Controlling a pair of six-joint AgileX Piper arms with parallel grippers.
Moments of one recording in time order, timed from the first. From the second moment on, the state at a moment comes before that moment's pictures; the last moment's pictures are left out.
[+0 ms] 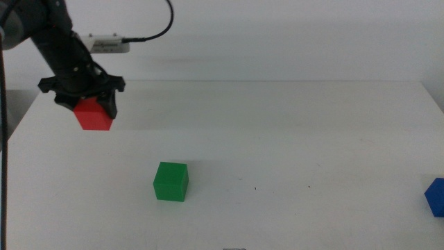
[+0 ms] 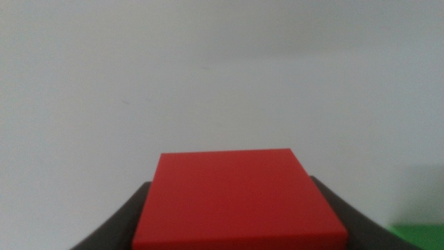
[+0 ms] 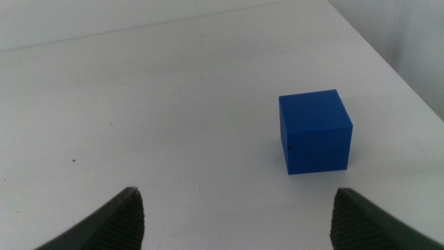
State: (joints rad) left arm -0.02 2.08 -1.84 -0.13 1.22 0.11; right arm 0.04 -0.01 0.02 -0.18 0.38 0.36
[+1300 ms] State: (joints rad) left arm -0.63 2.09 -1.72 -0.10 1.08 -0.59; right arm 0.04 -0.01 0.02 -0.18 0.38 0.36
